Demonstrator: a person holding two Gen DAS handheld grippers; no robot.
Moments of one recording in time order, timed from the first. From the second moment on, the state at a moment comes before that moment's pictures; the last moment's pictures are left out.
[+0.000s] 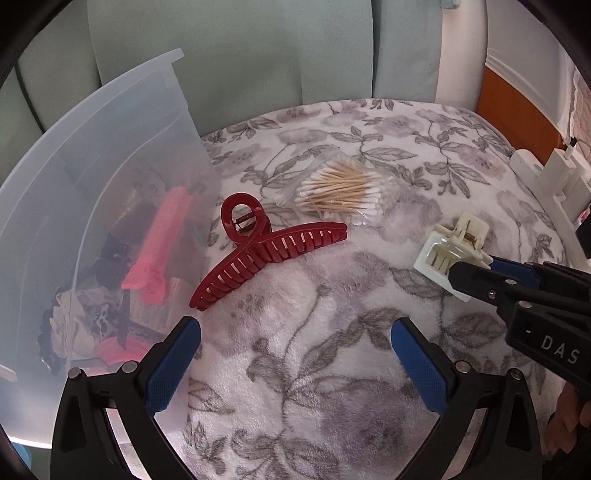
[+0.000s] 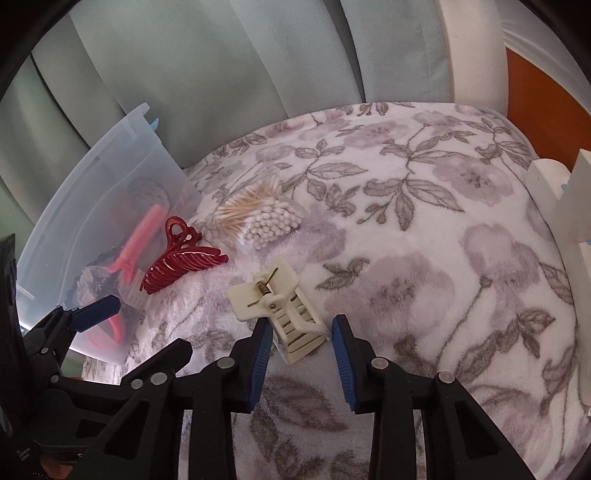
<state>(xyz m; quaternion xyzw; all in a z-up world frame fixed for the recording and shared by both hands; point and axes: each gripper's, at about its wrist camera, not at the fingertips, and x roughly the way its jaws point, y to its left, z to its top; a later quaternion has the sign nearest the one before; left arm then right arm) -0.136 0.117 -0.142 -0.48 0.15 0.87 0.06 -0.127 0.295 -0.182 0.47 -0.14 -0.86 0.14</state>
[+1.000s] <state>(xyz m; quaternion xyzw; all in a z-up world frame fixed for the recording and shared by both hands) -0.188 0.134 -0.153 -0.52 0.10 0.84 0.10 -0.117 0.323 -0.184 0.47 -0.19 -0.86 0.10</state>
